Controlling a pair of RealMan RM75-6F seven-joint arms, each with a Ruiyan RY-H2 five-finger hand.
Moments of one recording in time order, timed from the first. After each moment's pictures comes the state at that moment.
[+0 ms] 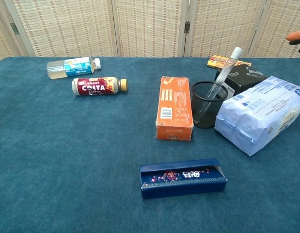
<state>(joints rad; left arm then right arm) -0.08 -1.21 -0.04 -1.57 1.53 1.54 0.09 0.45 -1.05 0.22 -1.64 -1.32 0.86 0.52</state>
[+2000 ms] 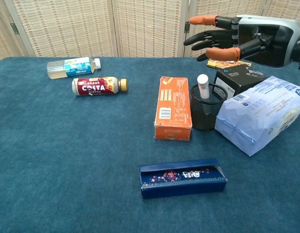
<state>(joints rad) -0.07 -1.21 -0.05 -1.56 1.52 1.55 0.09 0.73 -1.28 0.14 -1.44 -1.64 0.95 1.12</state>
